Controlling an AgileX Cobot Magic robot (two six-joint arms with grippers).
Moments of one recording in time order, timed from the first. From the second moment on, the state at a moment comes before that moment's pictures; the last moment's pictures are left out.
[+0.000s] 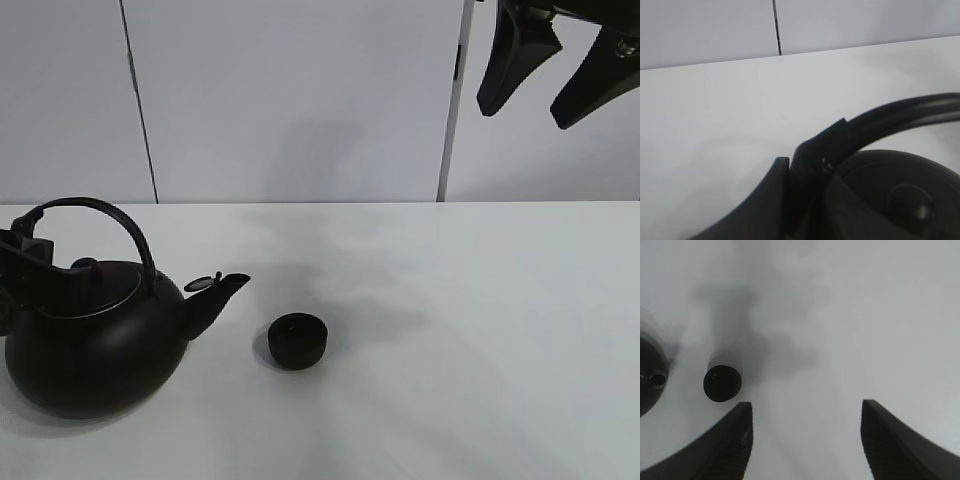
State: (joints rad) left arm -0.56 1.72 -0.27 -0.51 -1.04 0.20; right arm 0.28 1.48 -1.25 0.10 0.89 0.10
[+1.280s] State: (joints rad) left arm -0.56 1.71 -0.18 -0.44 -1.14 0.07; right arm 0.28 1.48 -1.25 0.13 0.88 0.10
